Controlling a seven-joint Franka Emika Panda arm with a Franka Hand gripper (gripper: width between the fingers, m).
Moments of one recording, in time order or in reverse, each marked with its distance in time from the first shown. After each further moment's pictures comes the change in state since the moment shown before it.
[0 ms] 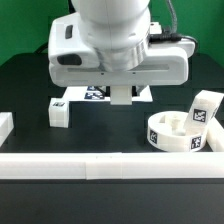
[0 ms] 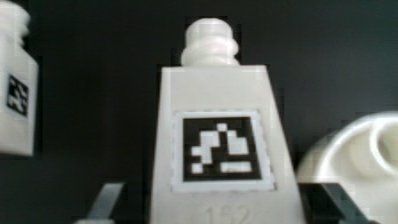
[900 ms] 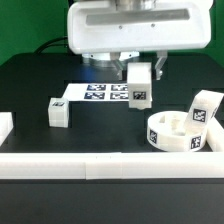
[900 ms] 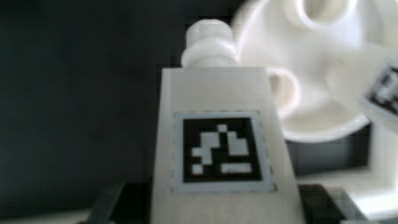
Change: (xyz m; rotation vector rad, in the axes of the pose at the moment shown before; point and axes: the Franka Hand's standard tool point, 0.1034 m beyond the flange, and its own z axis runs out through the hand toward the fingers) arm 0.002 -0.031 -0.035 0.010 0.637 0.011
